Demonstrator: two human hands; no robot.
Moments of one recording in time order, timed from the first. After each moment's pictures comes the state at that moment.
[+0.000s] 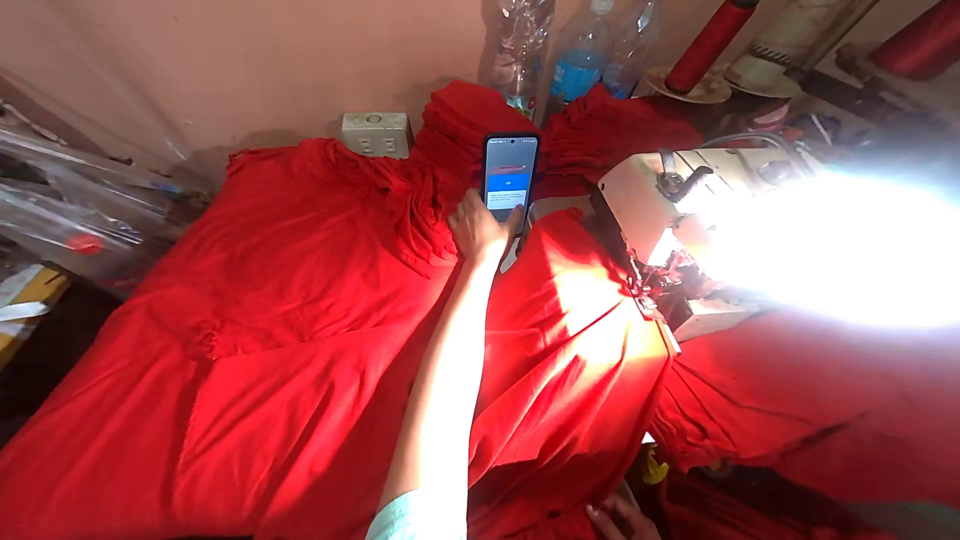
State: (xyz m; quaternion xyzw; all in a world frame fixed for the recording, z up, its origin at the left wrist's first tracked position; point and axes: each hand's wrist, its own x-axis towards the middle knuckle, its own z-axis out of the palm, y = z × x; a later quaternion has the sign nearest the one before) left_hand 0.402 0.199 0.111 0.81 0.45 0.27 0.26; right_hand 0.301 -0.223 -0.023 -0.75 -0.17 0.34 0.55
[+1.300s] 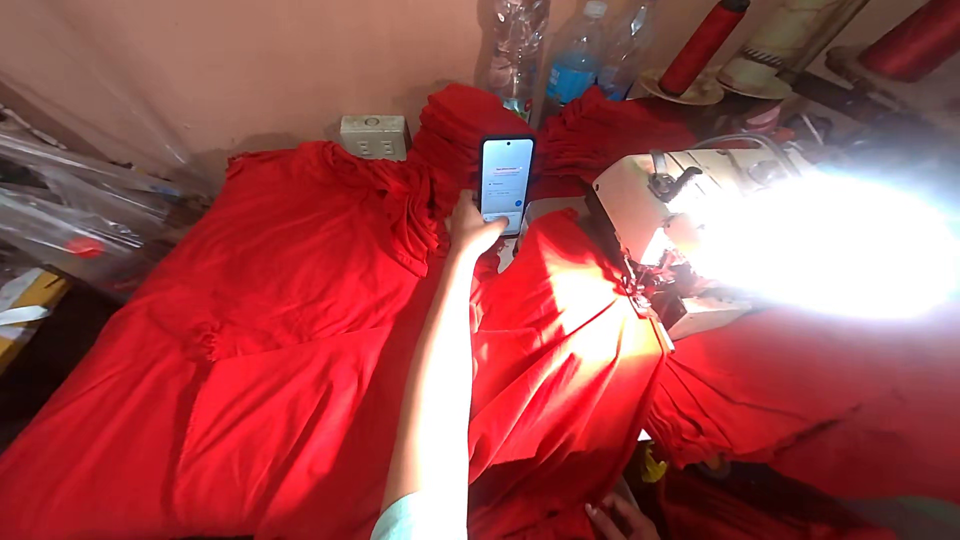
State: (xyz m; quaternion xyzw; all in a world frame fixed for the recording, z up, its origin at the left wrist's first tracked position) left_hand 0.384 0.216 0.122 0.78 0.37 0.25 0.43; right_hand 0.301 -0.226 -0.026 -0.75 -0.17 0.33 0.55
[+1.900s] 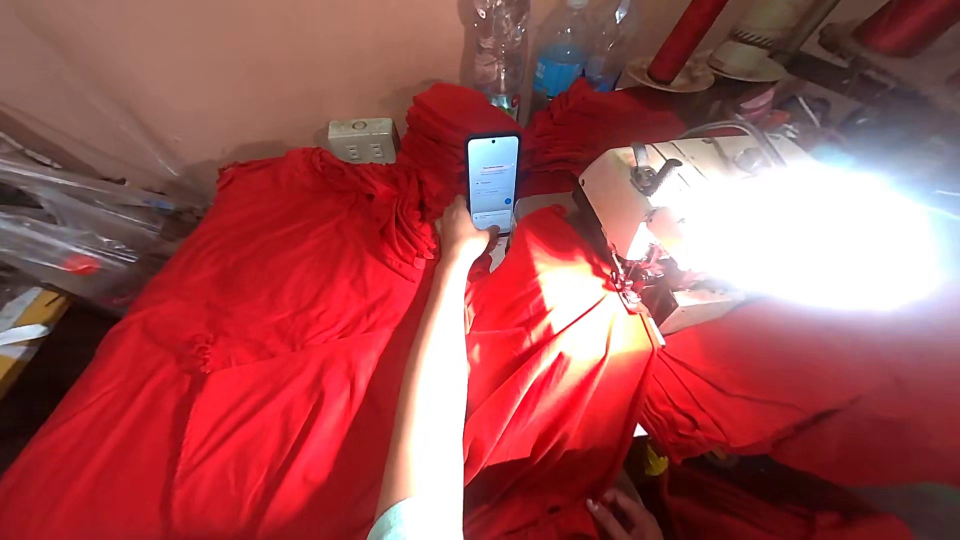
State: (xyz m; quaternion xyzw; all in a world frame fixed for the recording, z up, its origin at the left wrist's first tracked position) left_hand 0.384 0.208 0.129 0.83 0.40 0.18 0.33; right_hand 0.301 -0.225 -0.023 -0.75 -0.16 0.34 0.55
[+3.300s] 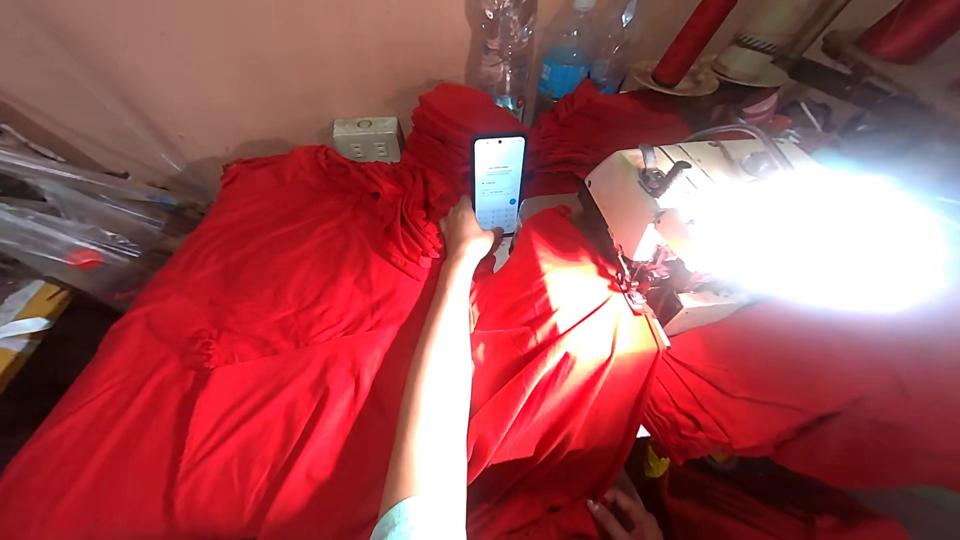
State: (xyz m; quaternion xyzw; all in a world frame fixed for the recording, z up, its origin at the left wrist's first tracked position) left_hand 0.385 0.207 0.132 0.84 0.42 0.16 0.32; right_hand 0.301 -0.225 -0.028 -0.75 -0.18 0.32 0.55
